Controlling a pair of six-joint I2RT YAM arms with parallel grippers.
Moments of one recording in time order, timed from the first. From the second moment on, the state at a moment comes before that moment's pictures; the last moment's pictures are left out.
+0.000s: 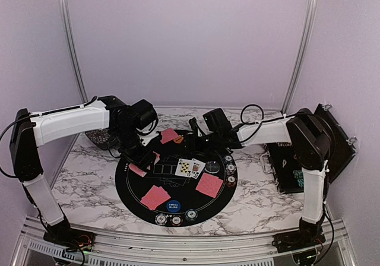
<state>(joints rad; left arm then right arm) -0.77 1.74 1.46 -1.12 0.08 -0.16 0.71 2.05 1.36 -0.01 -0.41 0.59</state>
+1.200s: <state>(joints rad) -0.76 1.74 1.46 -1.12 0.07 -0.16 0.72 2.15 1.43 -0.13 -0.25 0.50</state>
